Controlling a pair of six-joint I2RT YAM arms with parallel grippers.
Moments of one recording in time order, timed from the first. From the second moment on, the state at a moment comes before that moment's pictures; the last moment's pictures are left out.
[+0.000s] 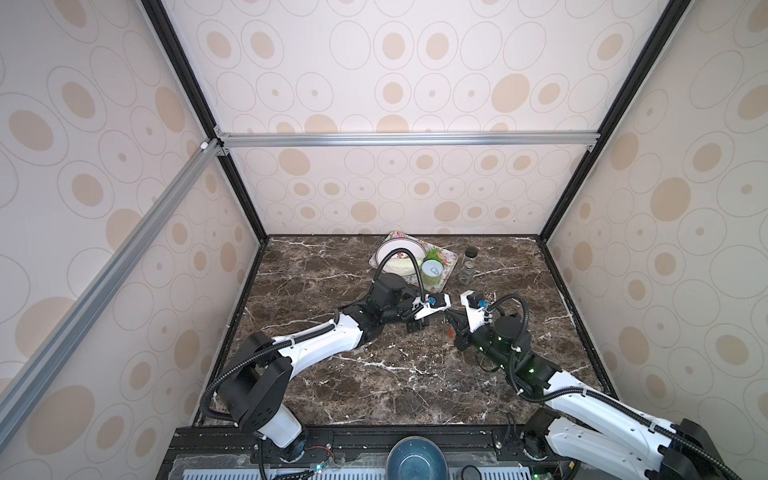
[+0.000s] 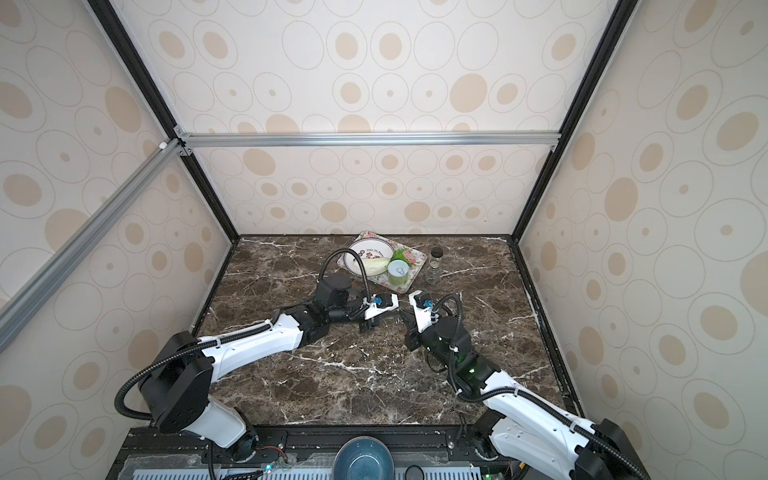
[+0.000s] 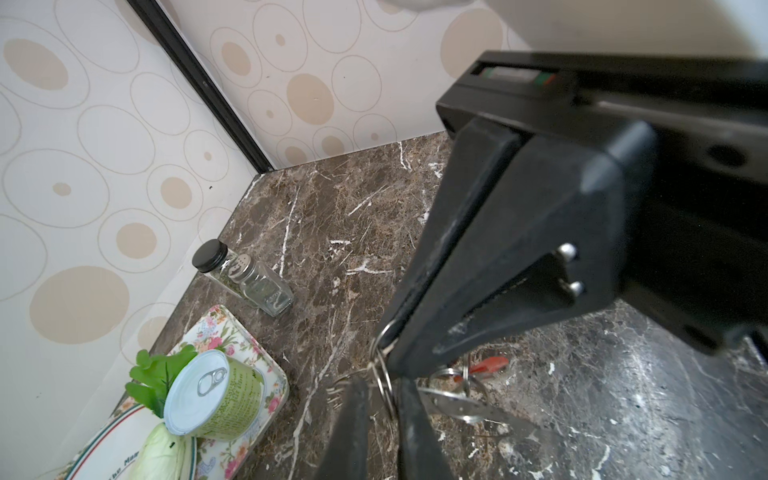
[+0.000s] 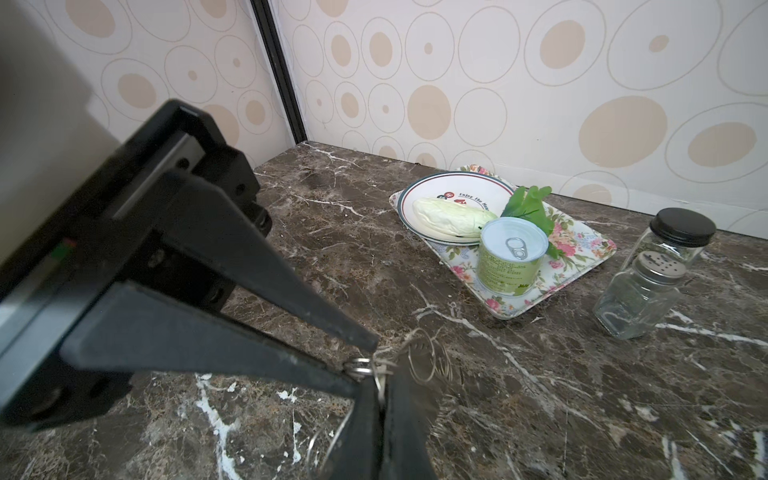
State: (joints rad) left arm -0.77 1.56 1.00 0.15 0.46 0.56; right arm 0.67 0.91 0.43 0.27 0.03 0.12
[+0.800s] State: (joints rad) left arm -0.77 1.50 0.86 0.38 0.37 0.52; right arm 0.58 0.99 0.44 0.35 -0.14 0.28
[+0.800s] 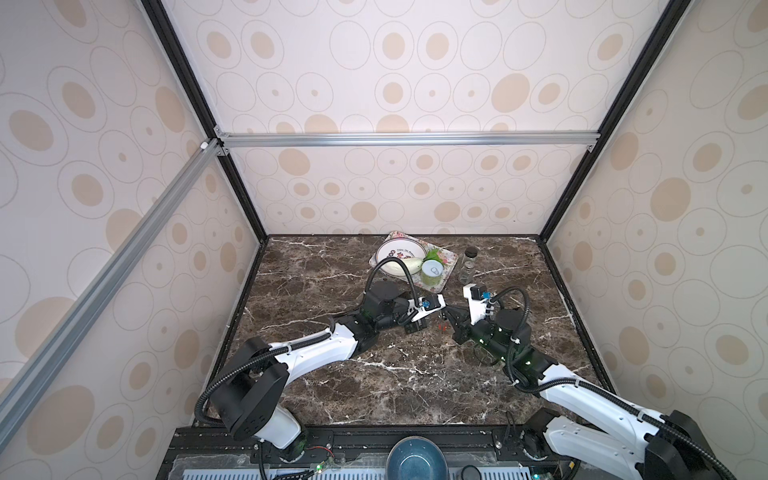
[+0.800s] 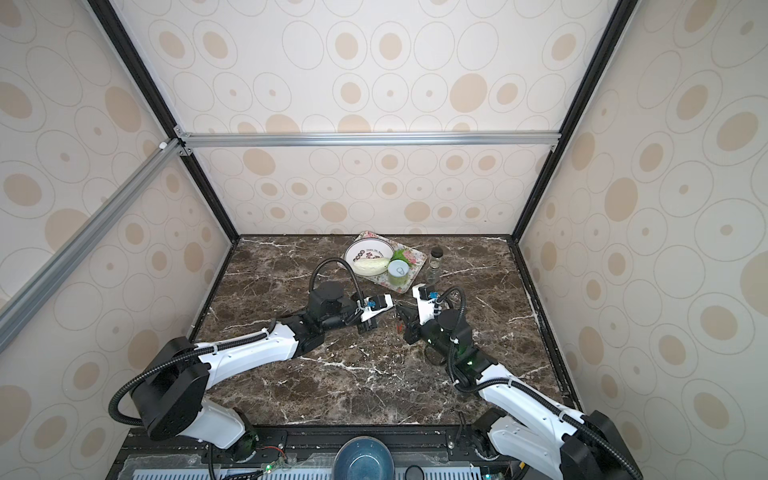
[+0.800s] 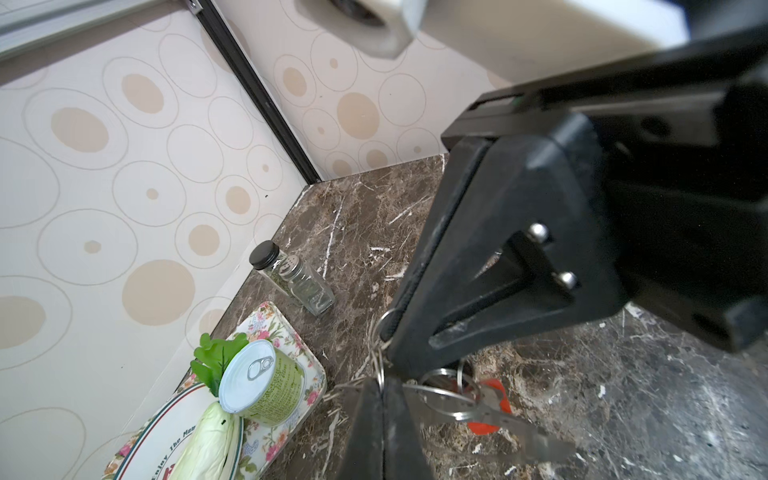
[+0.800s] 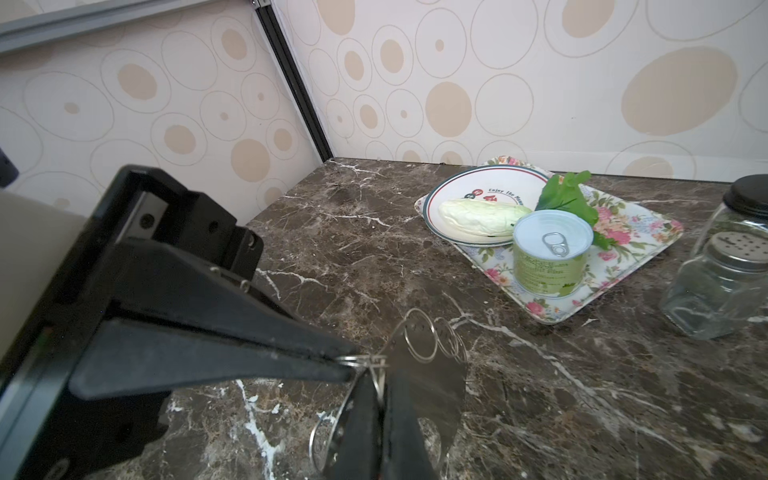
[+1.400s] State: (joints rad) left arm -0.74 1.47 0.77 0.54 0.42 0.43; right arm 0.57 1.06 0.49 0.39 -0.21 0.36
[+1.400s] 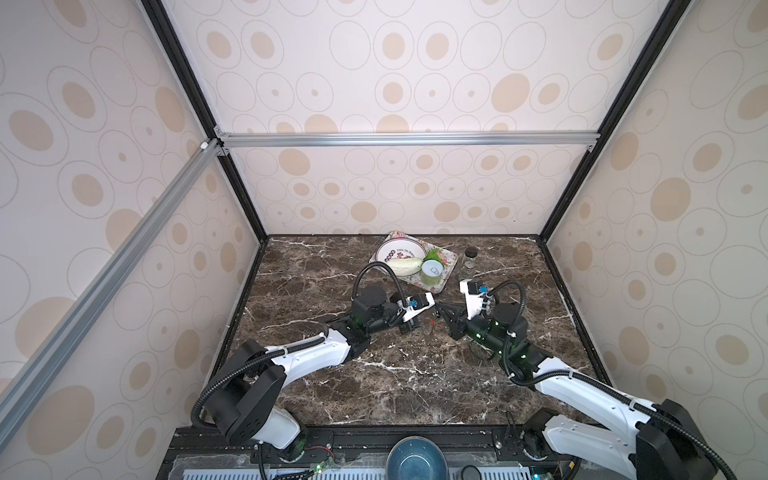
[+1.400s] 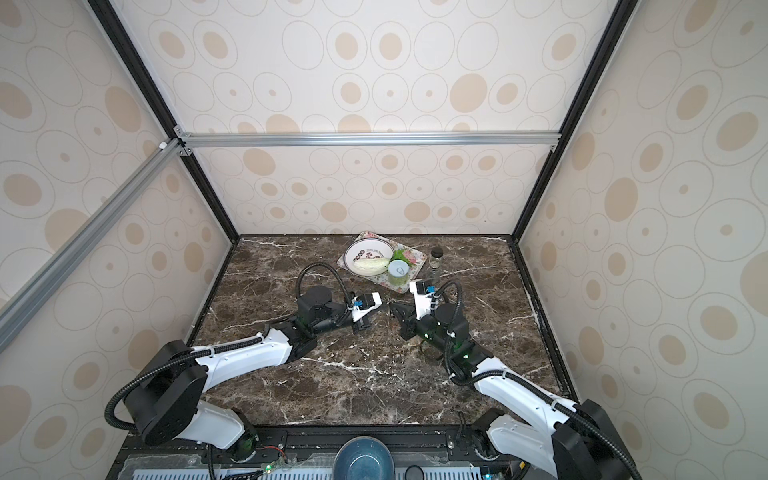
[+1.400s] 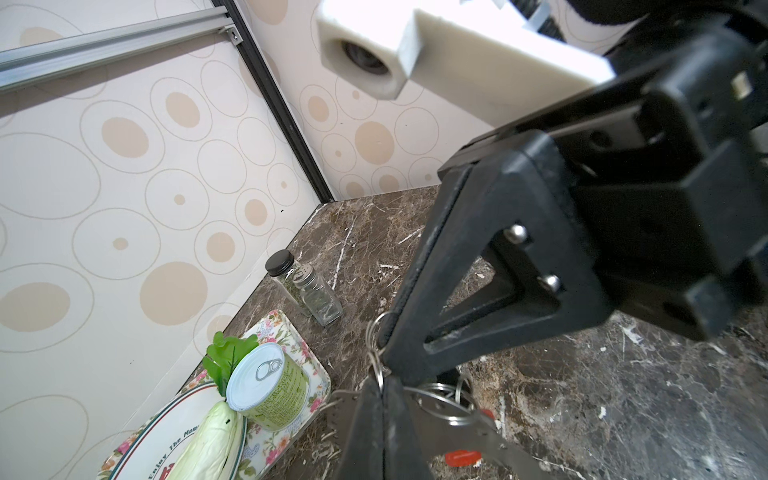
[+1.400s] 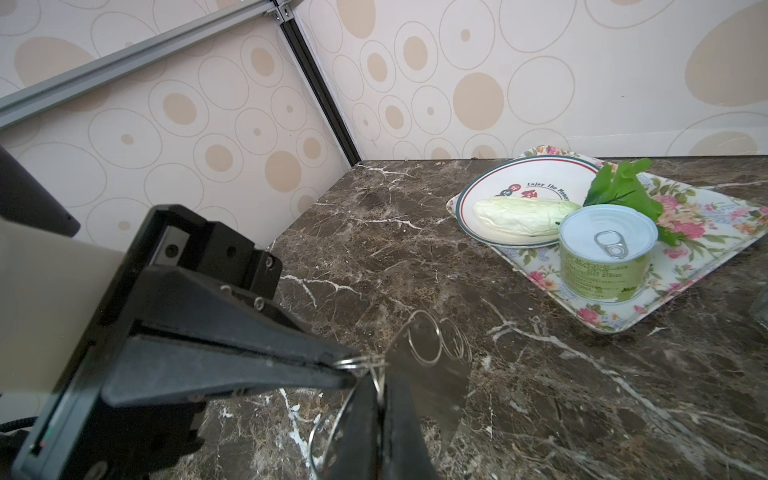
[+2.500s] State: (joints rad) left arm -0.72 1.43 0.76 0.62 0.54 0.39; right arm 0.63 0.97 0.43 0.41 -0.21 0.16
